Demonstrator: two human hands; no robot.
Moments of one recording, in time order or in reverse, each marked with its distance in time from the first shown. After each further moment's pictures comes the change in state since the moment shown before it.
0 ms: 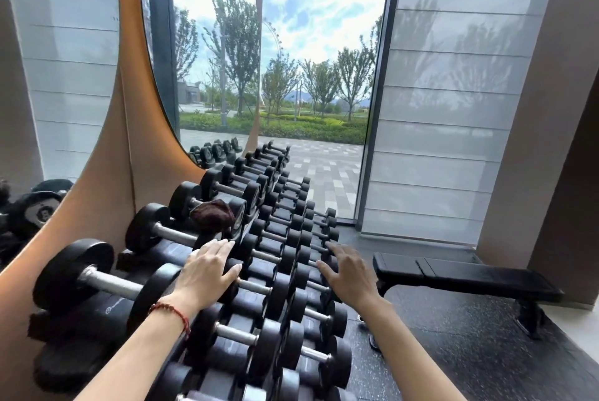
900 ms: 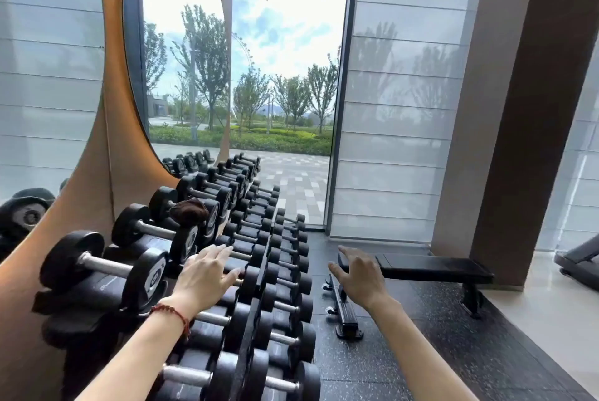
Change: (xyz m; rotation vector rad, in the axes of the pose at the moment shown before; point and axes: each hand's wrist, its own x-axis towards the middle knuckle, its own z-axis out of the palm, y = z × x) left_hand -0.121 0.088 -0.064 -0.069 -0.021 0.080; right_hand -0.162 0.012 -0.117 -0.106 0.034 0.146
